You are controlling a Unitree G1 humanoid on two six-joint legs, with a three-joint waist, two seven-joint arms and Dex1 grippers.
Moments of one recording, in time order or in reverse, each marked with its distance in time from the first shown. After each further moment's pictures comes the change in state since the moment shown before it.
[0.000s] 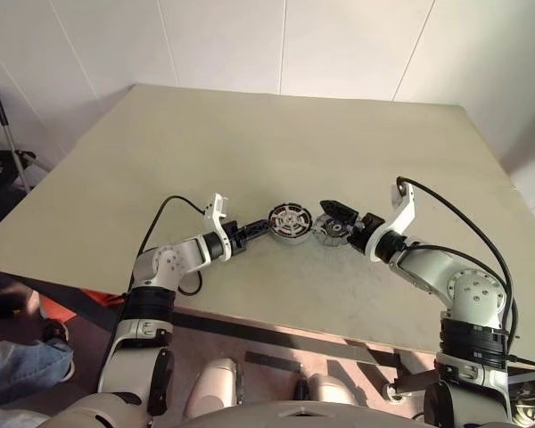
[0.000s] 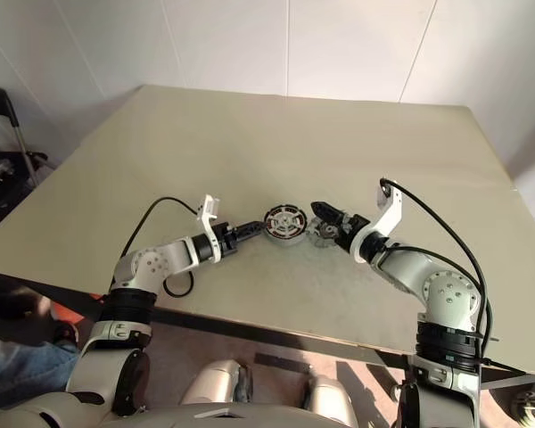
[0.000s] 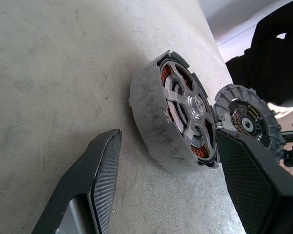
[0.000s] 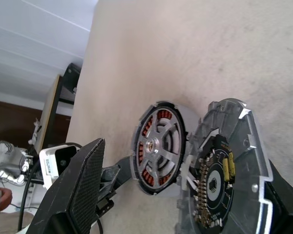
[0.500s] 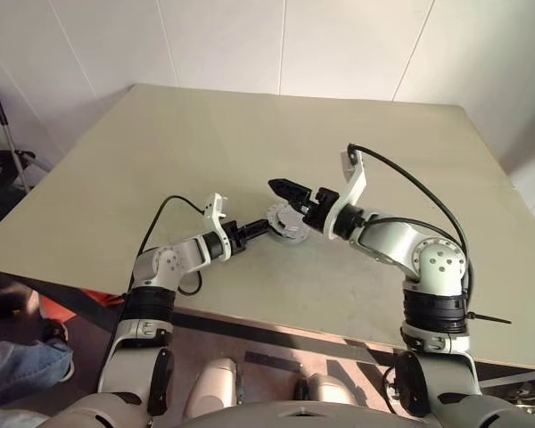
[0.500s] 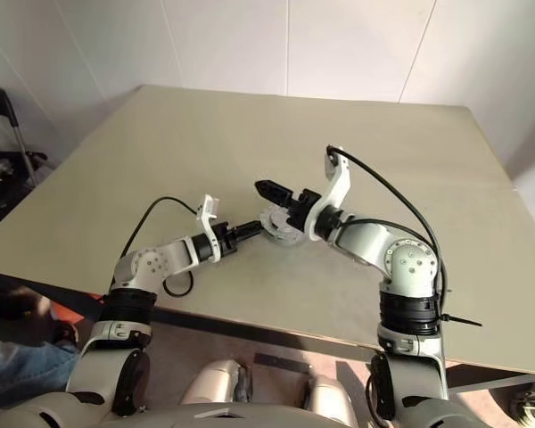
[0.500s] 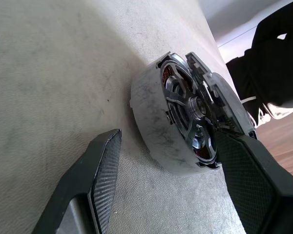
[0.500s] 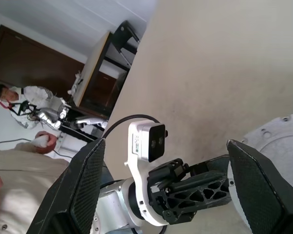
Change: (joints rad) left arm 0.000 0.000 0.002 0.002 0.003 -0.009 0.003; right arm -0.169 0.100 0.192 -0.055 0.094 0.008 -0.119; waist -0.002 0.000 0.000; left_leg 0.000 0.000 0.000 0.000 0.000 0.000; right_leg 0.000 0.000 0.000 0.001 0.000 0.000
